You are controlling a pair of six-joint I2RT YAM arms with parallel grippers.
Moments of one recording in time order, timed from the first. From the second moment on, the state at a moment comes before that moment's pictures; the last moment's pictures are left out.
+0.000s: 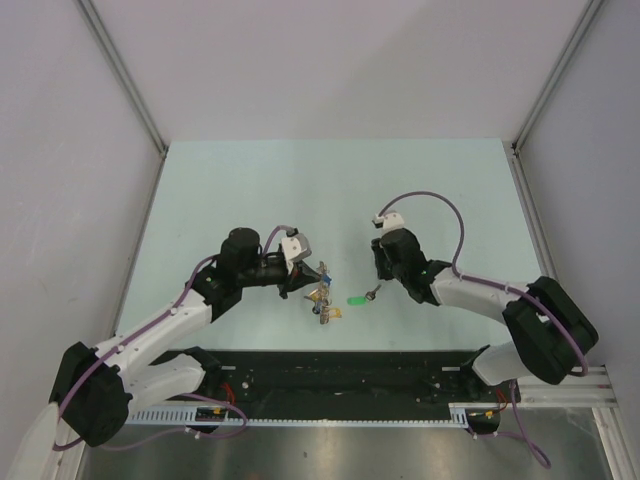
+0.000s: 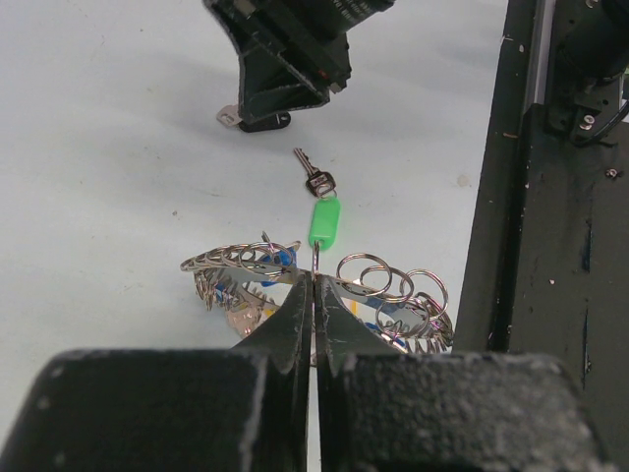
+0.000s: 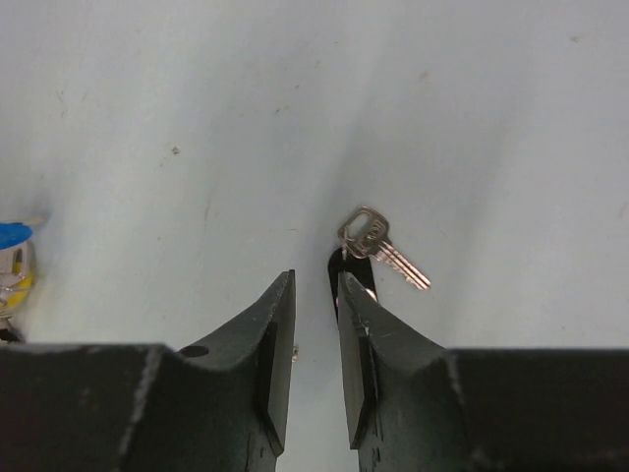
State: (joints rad) left arm -0.60 1.02 0.61 -0.01 0.66 0.20; right arm 0.68 1.44 0.68 0.05 0.23 0.24
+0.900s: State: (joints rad) left arm -0.60 1.00 0.61 -0.01 0.66 0.20; right arm 0.66 1.47 0.38 0.66 0.30 0.21
